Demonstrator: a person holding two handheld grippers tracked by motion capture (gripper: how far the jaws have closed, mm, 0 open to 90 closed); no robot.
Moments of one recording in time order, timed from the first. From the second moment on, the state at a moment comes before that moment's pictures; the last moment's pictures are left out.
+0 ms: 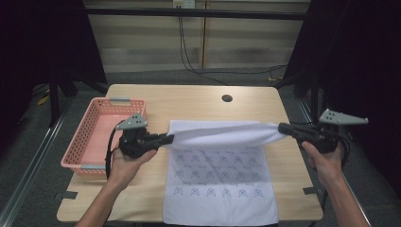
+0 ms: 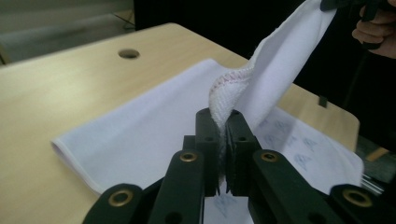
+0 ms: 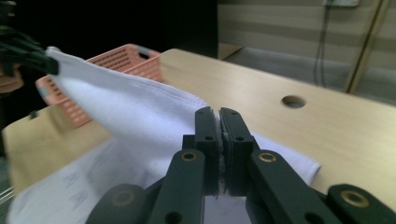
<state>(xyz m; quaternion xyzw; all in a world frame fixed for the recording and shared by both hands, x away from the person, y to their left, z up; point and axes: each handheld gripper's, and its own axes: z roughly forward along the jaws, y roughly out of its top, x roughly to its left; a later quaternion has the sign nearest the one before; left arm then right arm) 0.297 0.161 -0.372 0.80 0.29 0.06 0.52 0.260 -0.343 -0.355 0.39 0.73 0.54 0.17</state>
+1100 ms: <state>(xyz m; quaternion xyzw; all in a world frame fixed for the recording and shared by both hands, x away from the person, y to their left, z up) 0.230 0.186 -0.466 0.84 0.29 -0.06 0.46 0.145 -0.339 -0.457 0.41 0.79 0.45 0.08</state>
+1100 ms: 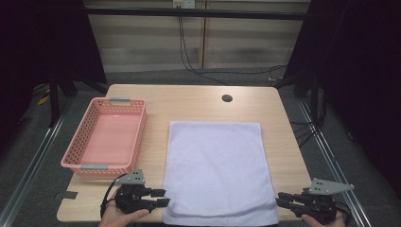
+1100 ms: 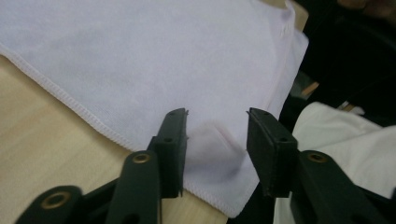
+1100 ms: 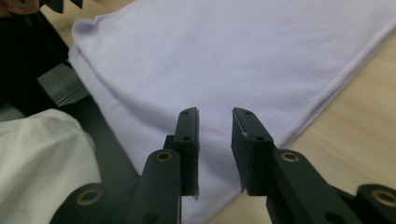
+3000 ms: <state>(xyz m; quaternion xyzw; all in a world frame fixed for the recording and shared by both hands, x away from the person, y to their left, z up) 0.245 0.136 -0.488 0.89 0.27 -0.01 0.37 0.214 -0.315 -0.488 0.39 0.86 0.33 0.07</state>
